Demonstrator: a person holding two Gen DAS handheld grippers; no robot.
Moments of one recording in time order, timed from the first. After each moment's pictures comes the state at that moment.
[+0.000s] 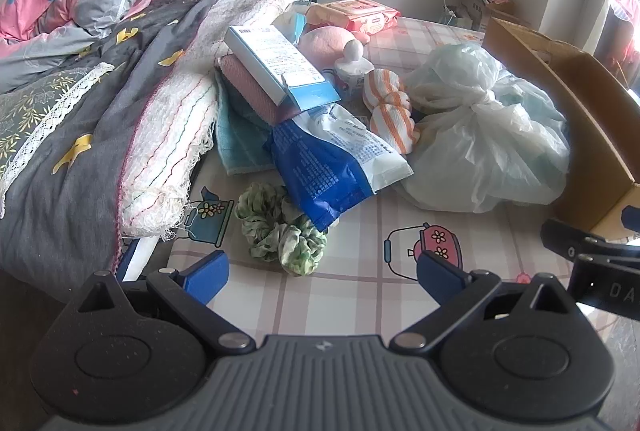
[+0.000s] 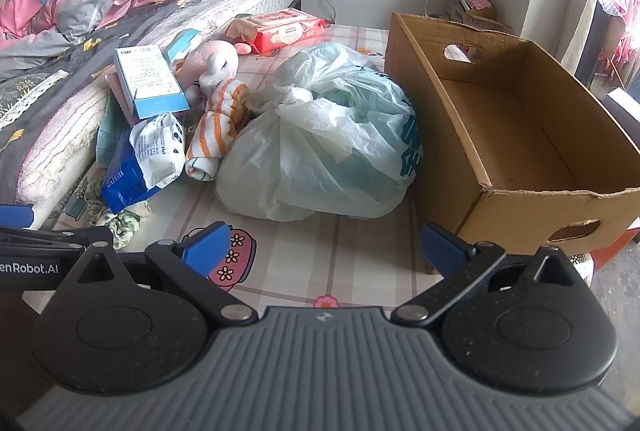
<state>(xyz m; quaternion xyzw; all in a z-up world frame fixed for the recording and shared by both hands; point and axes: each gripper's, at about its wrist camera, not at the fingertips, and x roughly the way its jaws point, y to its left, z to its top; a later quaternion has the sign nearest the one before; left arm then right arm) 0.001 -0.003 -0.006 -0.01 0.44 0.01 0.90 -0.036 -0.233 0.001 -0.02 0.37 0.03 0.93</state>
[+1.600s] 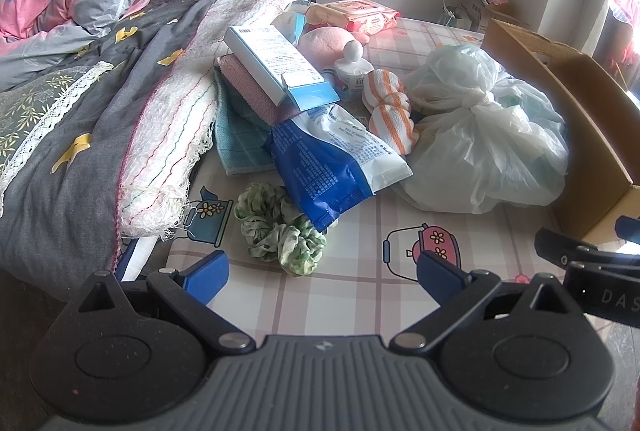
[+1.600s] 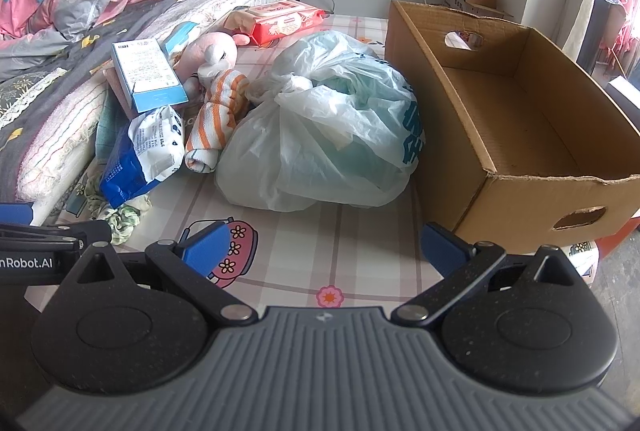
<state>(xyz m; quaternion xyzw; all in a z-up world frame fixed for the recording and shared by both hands) 0.001 -0.002 -0.005 -0.01 0.44 0.01 0.90 -0.034 -0.234 -0.005 -0.02 0.38 0.03 0.92</state>
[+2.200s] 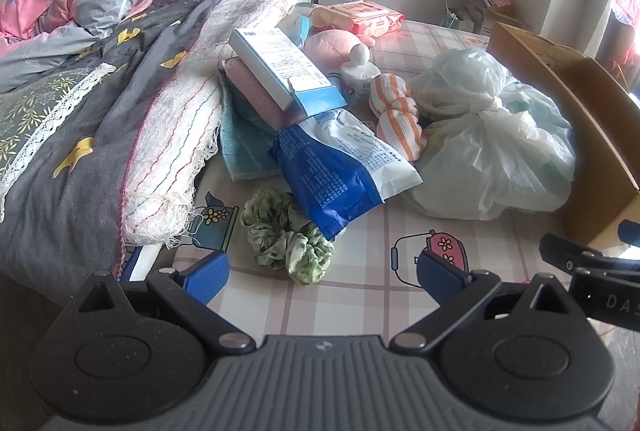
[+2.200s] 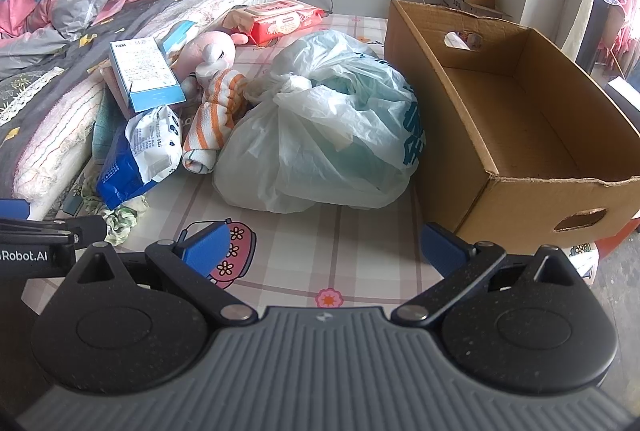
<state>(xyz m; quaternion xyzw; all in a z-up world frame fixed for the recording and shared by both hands) 0.009 0.005 -0.004 -0.01 0.44 0.02 0.90 -0.031 -0.232 -0.006 -0.01 0.39 0.03 0.92</state>
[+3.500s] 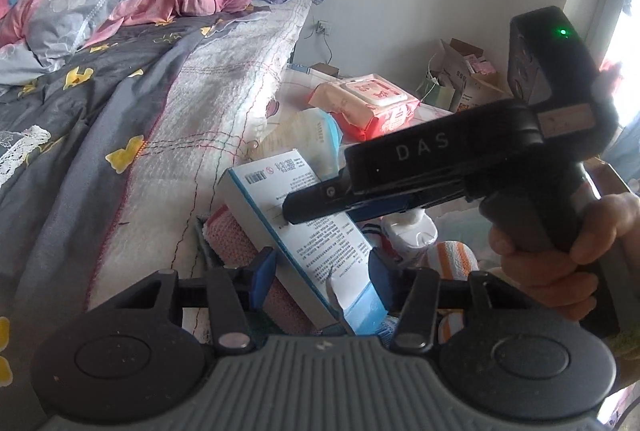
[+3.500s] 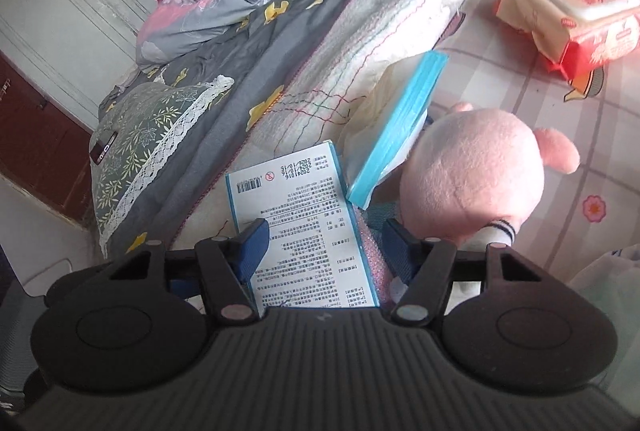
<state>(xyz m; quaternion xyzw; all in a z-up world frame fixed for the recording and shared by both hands) 0.178 0.083 -0.022 -0.08 0.37 -0.05 0.92 0.298 -0.072 -0.018 0.09 0.50 0.41 0.75</state>
